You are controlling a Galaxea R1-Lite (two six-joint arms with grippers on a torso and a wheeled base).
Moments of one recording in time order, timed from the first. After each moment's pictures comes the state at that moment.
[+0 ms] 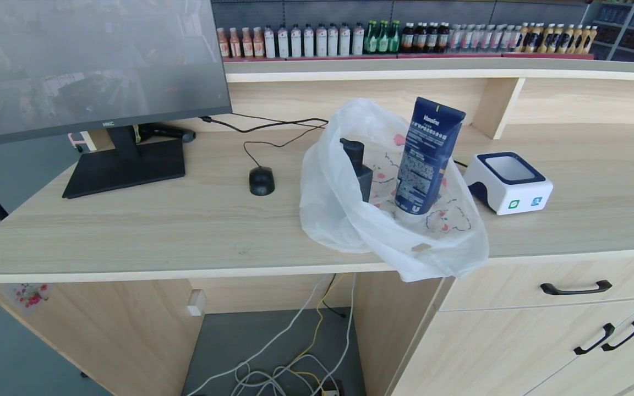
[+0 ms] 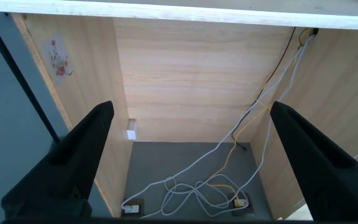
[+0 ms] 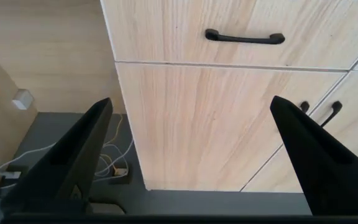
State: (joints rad) left arm 0.00 0.00 0.00 0.00 0.00 0.02; right arm 0.03 0.07 0.00 -0.01 -0.02 -0.07
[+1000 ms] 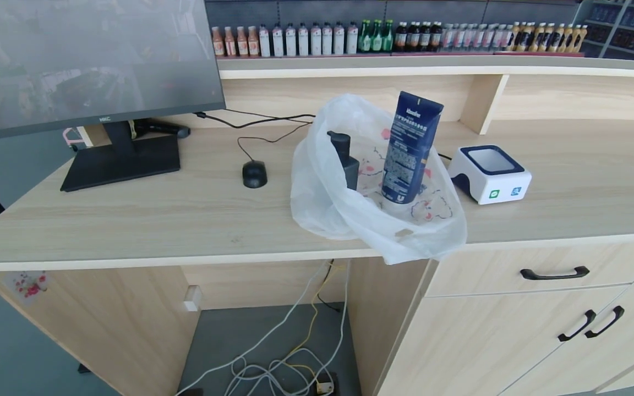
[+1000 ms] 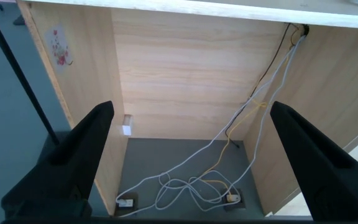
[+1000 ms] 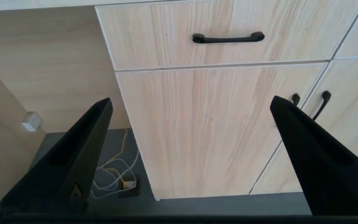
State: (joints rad) left arm 0.00 0.00 0.00 0.00 0.00 -0.01; right arm 0.00 0.00 0.00 0.00 0.00 0.01
